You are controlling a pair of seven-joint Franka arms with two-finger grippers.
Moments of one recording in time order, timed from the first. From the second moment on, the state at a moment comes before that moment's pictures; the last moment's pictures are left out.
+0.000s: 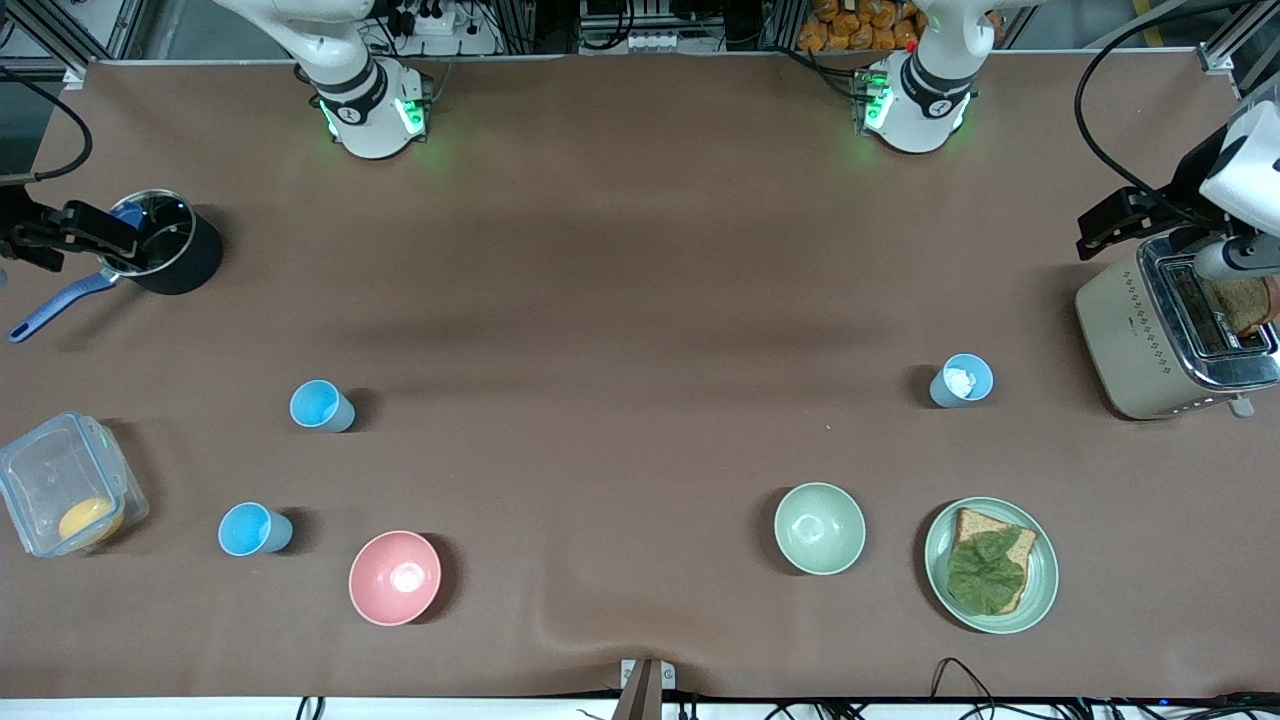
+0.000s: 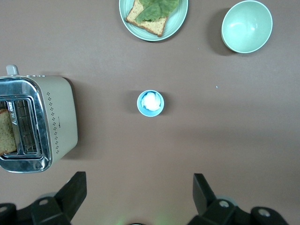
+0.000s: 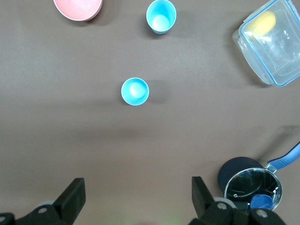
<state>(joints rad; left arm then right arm) 0.10 -0.01 -0.19 -1.56 0.03 1.51 -0.15 -0.14 0.01 0.05 -1.57 0.03 1.50 -0.08</state>
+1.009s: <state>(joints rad) 0.14 0.07 -0.19 -1.91 0.01 1.97 -0.15 -0.15 0.08 0.05 -1.60 0.08 1.50 -0.08</state>
